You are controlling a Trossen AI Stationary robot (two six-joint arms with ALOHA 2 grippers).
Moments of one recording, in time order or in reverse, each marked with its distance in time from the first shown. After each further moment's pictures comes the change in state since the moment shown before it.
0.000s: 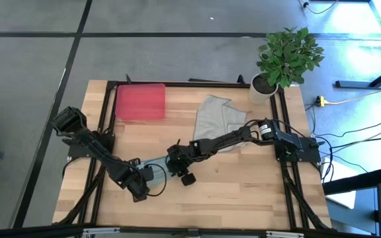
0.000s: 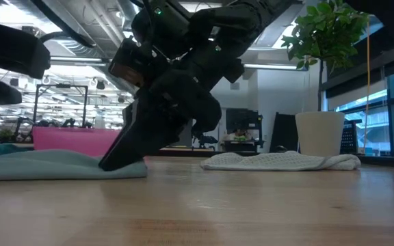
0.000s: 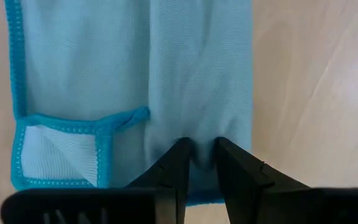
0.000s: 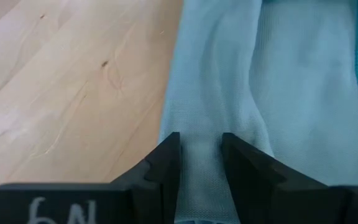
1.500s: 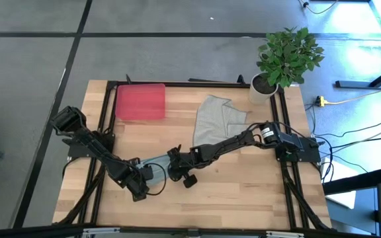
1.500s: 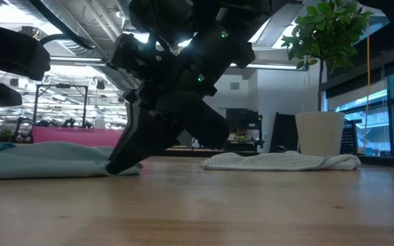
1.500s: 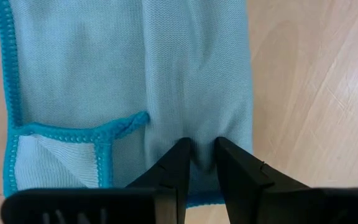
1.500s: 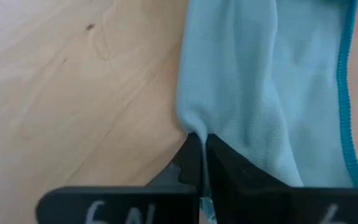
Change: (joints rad) left arm 0.001 0.002 -0.027 0.014 0.007 0.002; right arm 0.061 -0.005 0.003 -0.081 0.236 -0.157
